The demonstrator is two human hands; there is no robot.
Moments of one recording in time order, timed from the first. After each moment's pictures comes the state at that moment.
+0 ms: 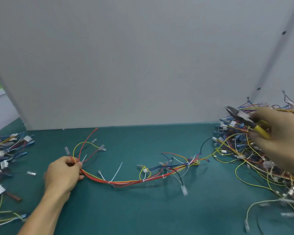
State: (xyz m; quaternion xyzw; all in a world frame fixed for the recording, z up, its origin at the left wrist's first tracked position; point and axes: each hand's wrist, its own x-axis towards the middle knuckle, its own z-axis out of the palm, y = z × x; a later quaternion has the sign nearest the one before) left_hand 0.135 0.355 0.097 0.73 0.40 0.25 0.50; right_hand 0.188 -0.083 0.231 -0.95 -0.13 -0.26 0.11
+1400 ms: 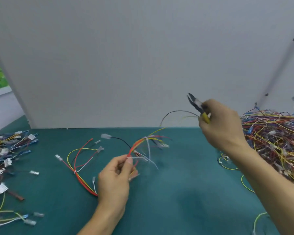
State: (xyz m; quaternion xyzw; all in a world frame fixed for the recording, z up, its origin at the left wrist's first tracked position) left_hand 0.135 0.231 0.101 0.60 0.18 0.30 0.72; right_hand 0.254 0.023 0.213 -0.89 -0.17 -0.33 0.25
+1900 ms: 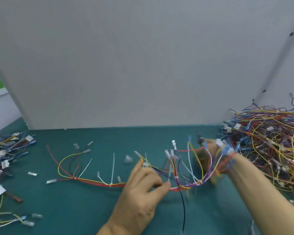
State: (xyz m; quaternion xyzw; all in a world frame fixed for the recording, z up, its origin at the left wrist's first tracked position) left_hand 0.119 0.212 0.089 0.84 -0.25 0.44 0.18; right_hand 0.254 0.007 0.166 -0.67 0.13 0.24 0.69
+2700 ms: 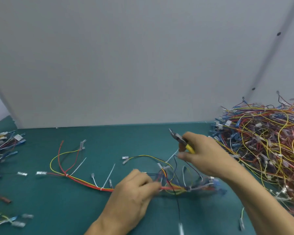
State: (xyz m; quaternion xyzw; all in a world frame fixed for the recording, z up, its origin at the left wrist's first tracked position) left_hand 0.112 0.217 0.094 0.89 -0.25 0.31 0.20; right_hand 0.201 0.013 0.187 -0.95 -0.20 0.00 0.23
